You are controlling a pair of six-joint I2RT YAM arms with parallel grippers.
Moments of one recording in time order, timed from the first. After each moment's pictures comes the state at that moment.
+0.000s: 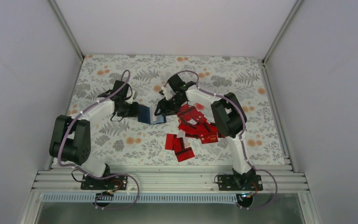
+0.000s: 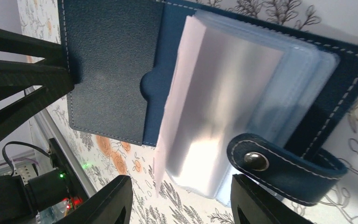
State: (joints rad) left arm -0.23 1.56 0.96 -0.57 0.24 -0.24; right arm 0.64 2.21 1.66 -0.68 -0.70 0.36
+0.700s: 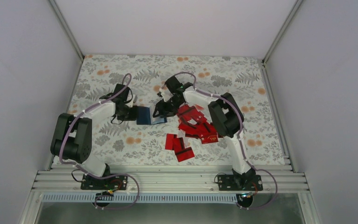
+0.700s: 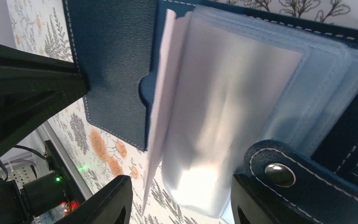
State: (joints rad) left arm -0.23 1.58 0.91 -0.55 0.24 -0.23; right arm 0.66 2.23 1.68 -0.67 -0.70 0.38
